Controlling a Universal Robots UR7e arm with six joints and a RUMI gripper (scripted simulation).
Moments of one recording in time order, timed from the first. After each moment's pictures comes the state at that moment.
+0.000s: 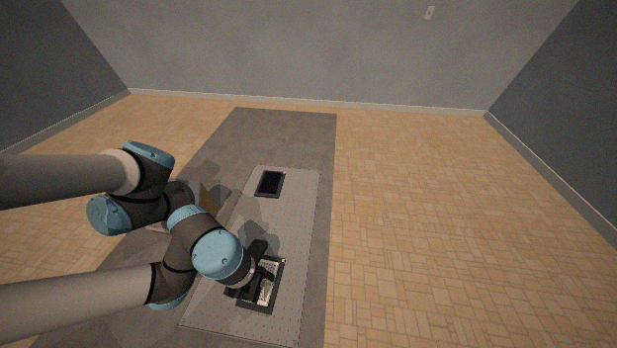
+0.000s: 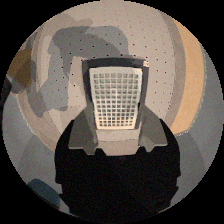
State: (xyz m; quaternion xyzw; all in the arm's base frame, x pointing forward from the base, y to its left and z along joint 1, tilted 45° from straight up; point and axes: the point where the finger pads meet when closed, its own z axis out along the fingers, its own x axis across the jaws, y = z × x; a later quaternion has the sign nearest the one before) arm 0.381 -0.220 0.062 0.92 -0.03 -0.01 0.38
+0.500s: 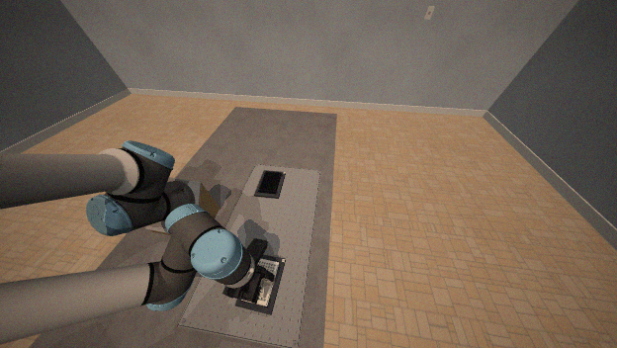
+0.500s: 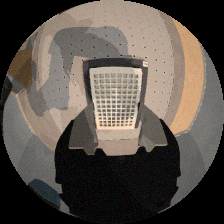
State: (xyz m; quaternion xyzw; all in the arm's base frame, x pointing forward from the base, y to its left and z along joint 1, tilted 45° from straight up) arm 0.381 -0.217 0.065 0.92 -0.03 -0.01 0.38
